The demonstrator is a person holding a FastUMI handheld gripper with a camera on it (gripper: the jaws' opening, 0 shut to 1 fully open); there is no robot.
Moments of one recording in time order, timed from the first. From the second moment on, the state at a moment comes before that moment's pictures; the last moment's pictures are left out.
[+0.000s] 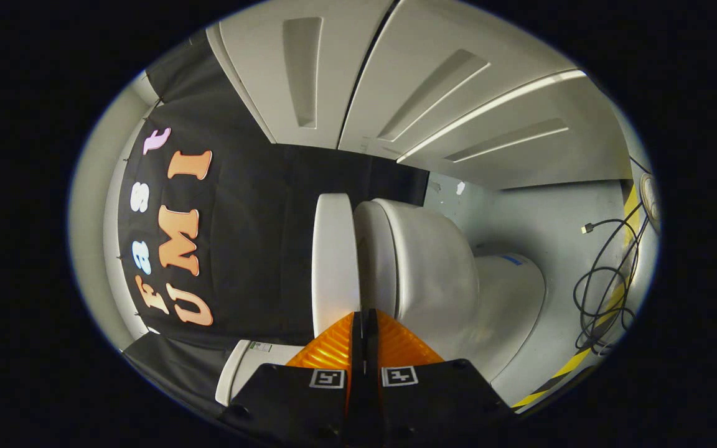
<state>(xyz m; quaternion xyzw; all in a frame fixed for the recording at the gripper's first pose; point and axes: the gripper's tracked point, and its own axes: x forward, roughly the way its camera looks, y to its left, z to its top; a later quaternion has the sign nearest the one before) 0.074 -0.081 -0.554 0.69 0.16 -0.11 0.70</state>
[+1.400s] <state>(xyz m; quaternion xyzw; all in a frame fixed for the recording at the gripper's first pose) 0.143 -0.024 -0.345 0.48 0.11 -0.13 0.86</state>
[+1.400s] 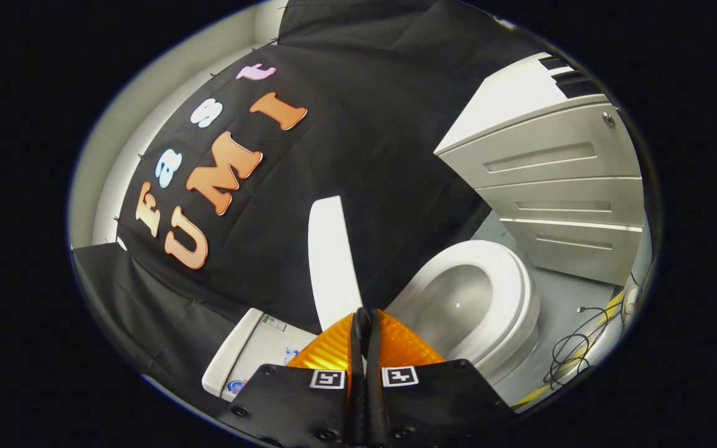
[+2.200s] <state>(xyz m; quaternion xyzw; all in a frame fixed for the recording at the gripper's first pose) 0.167 0.064 -0.281 0.34 0.12 -0.12 0.93</state>
